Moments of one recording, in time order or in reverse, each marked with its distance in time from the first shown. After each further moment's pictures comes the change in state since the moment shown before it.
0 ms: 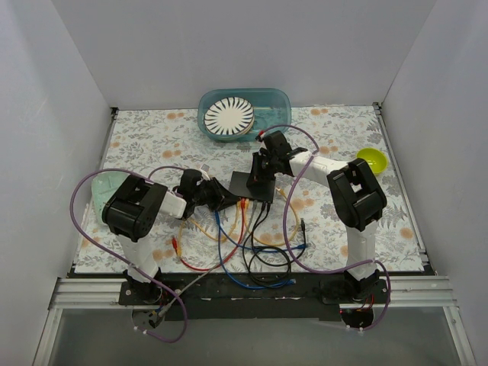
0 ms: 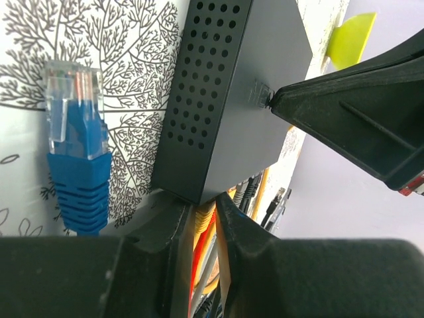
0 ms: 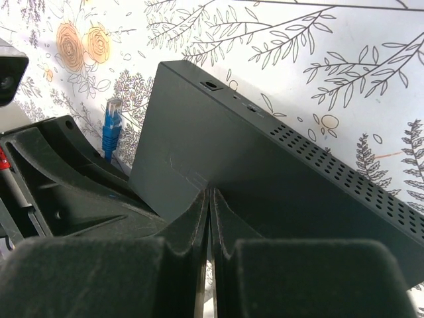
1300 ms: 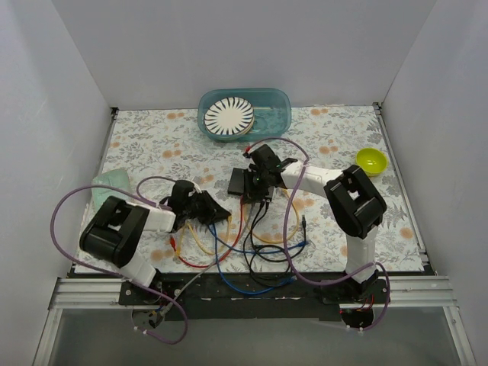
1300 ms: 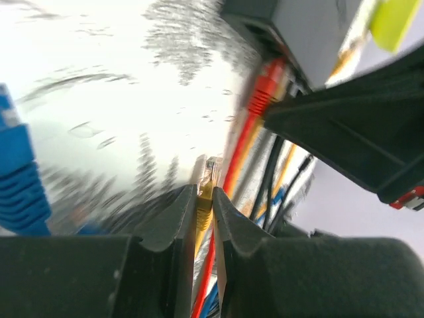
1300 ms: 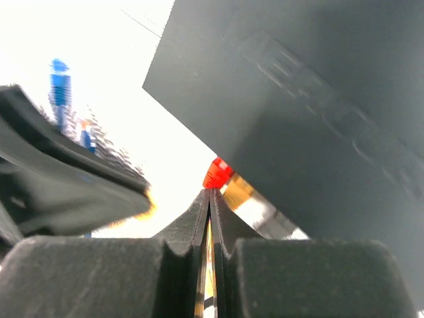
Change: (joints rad) left arm 0.000 -0.212 -0.163 -0.132 -0.005 0.041; right arm 0.121 -0.040 -0.056 -0.076 0.026 -0.015
